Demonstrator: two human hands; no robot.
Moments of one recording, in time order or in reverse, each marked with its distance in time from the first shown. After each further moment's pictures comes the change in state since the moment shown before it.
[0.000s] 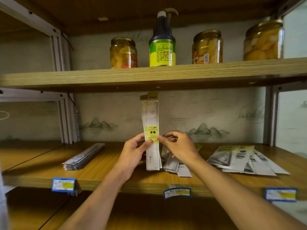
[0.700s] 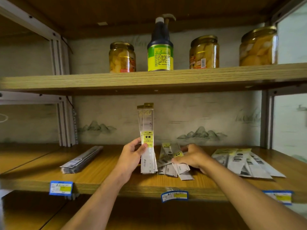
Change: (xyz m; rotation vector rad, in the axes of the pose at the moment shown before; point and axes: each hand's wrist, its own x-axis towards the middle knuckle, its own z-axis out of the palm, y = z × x) left_hand 0.010 -0.011 -0.003 0.074 0.076 -0.094; right_hand 0.008 0.038 -0.032 -0.235 -0.153 0.363
